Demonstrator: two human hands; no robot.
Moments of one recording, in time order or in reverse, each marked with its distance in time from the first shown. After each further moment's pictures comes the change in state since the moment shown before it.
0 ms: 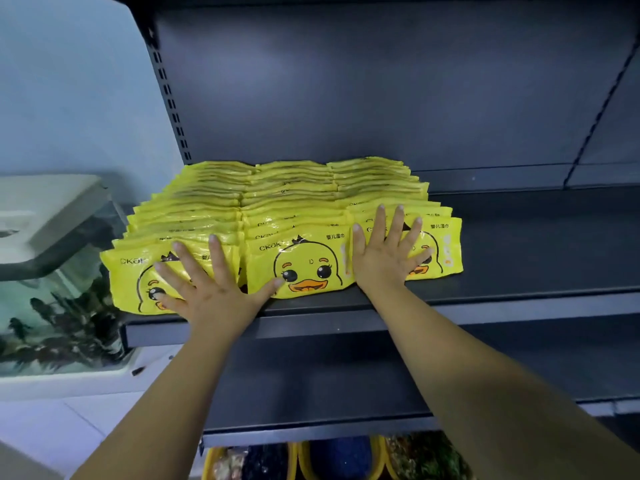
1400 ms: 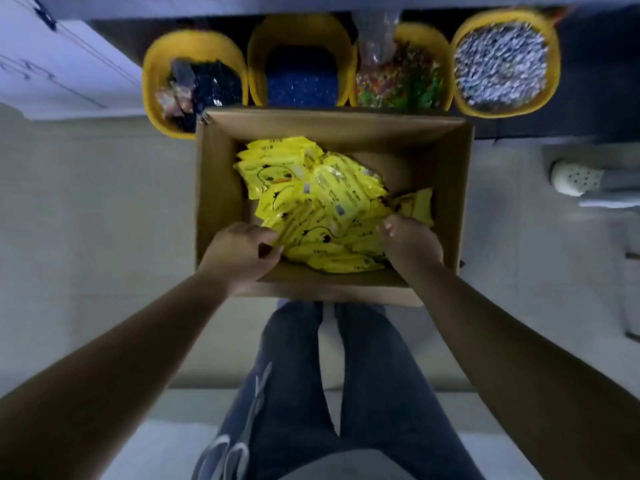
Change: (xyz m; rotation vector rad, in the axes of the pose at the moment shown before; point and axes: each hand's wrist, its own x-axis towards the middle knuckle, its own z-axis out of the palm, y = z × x) left_hand -0.418 -0.134 0.166 0.046 -0.996 0.310; right_hand -0.359 0.361 0.121 -0.227 -0.885 0.179
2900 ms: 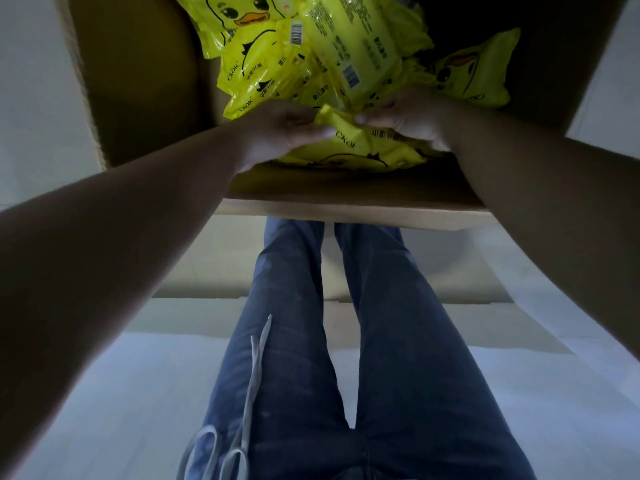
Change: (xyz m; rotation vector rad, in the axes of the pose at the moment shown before) left_hand 0.079 -0.002 0.107 -0.729 -0.493 -0.258; right_hand 0.132 0.035 0.116 0.103 -0.567 -0.048
